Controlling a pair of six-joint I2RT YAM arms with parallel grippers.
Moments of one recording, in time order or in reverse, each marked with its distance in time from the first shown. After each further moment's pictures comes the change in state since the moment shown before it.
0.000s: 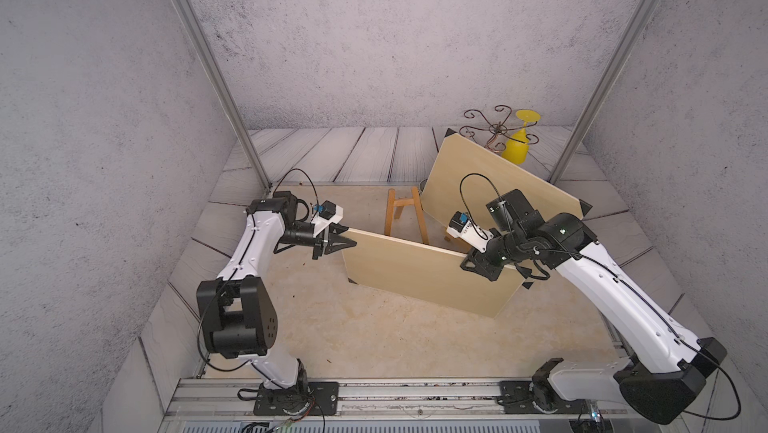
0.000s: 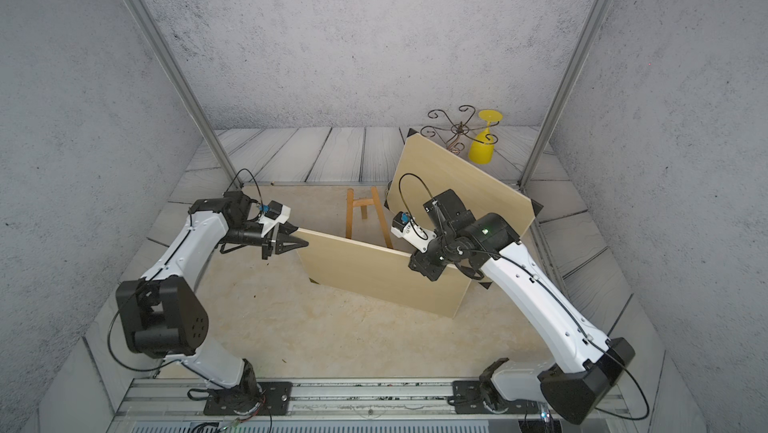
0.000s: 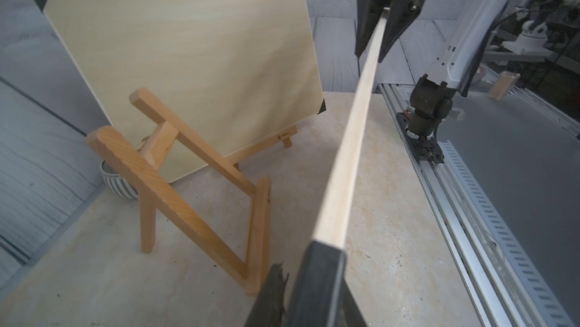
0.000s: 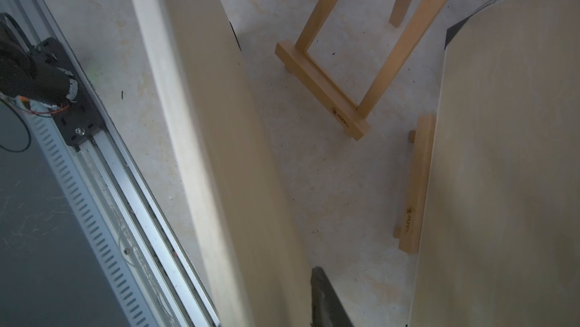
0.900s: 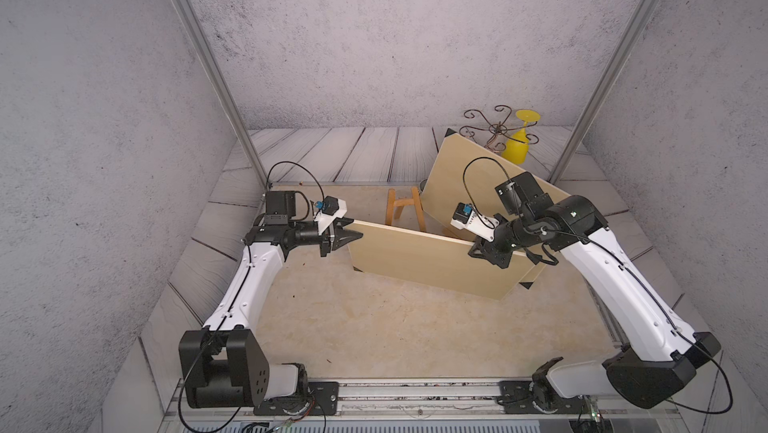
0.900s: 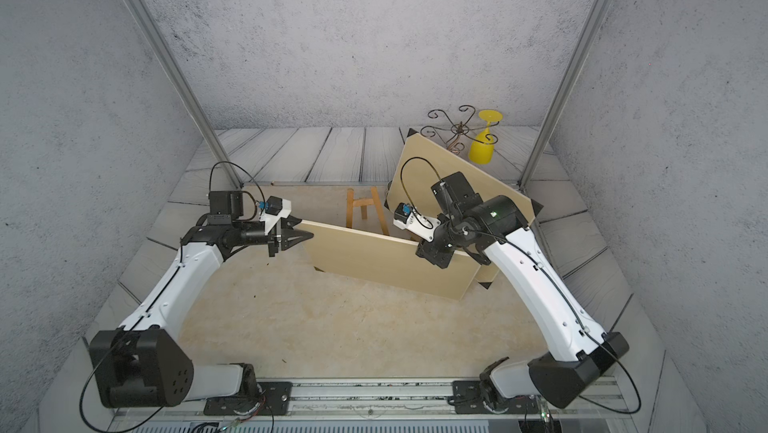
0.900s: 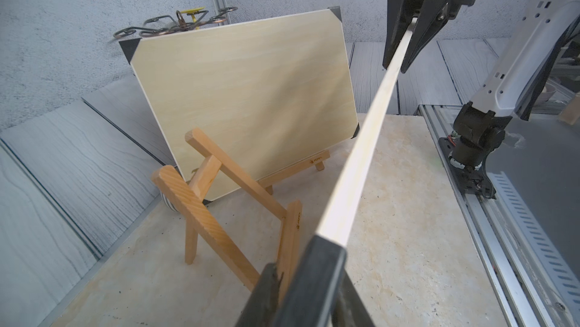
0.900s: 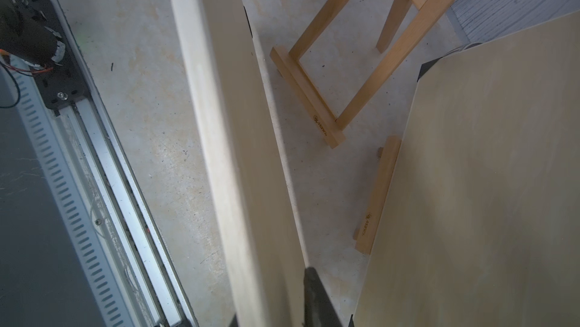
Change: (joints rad) left arm -0.046 -0.220 -0.175 0.600 -0.020 -0.593; right arm -0.062 0.083 0.225 -0.140 -0.025 -0.211
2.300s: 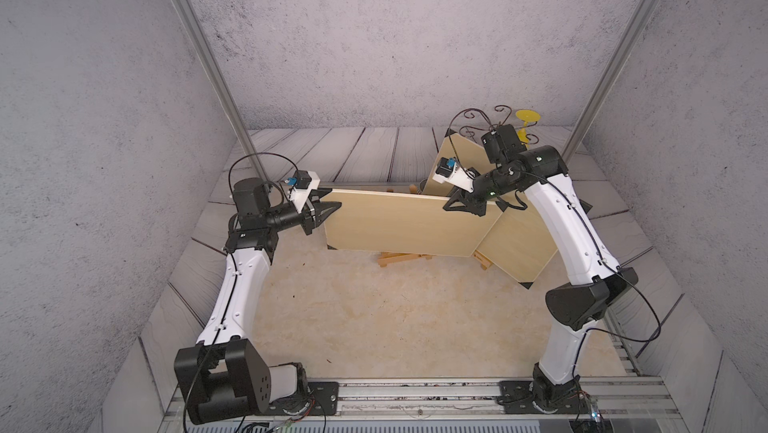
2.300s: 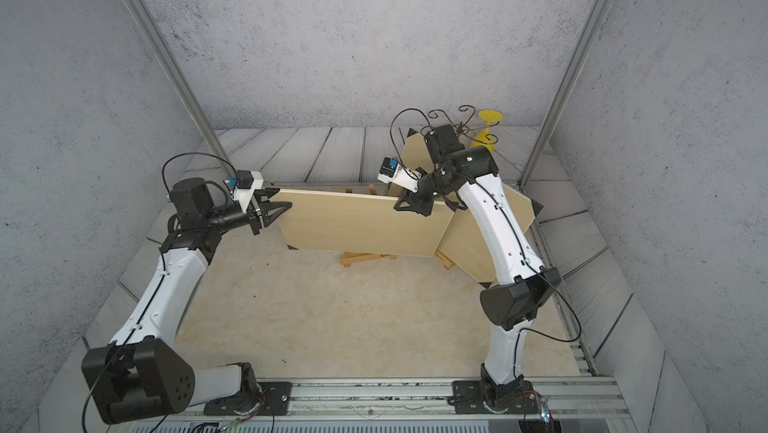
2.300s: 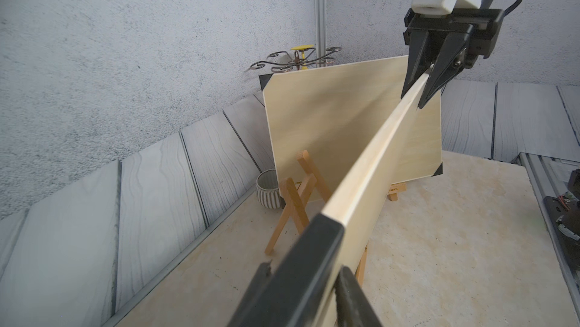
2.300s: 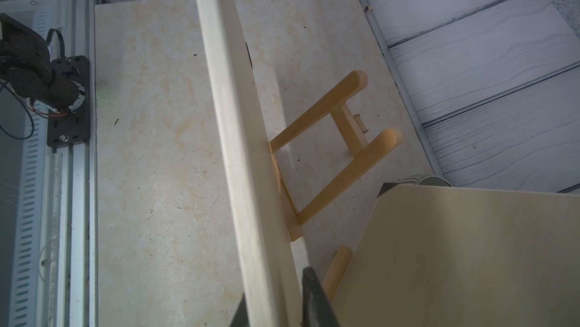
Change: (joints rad) left arm 0.130 -0.041 -0.011 0.431 -0.124 -0.440; right arm -0.126 0.493 0.584 -0.023 -0.284 -0.270
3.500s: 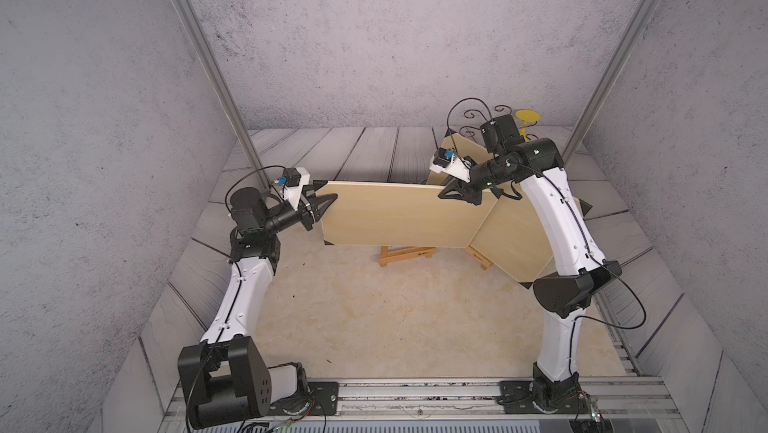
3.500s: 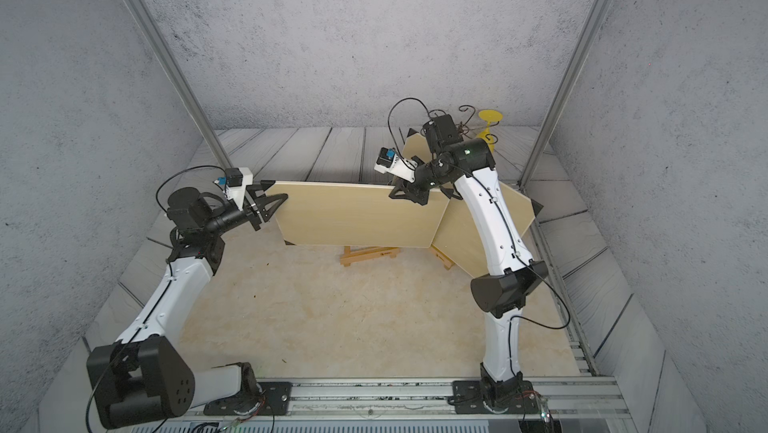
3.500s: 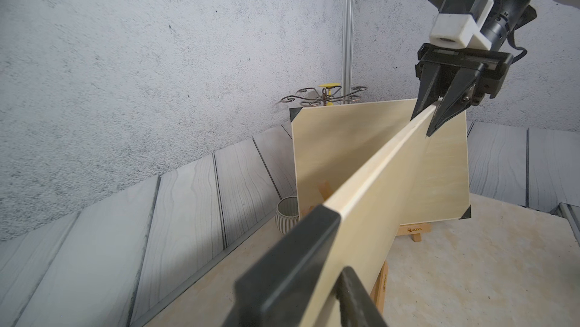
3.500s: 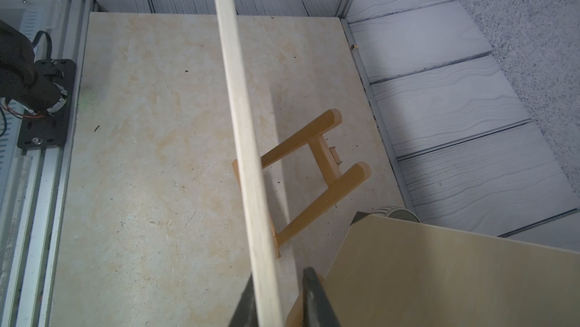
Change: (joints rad) left arm 0.013 -0.021 -0.145 0.446 -0.056 -0.324; right arm -0.007 0.107 0.188 -0.011 -0.043 -0.064
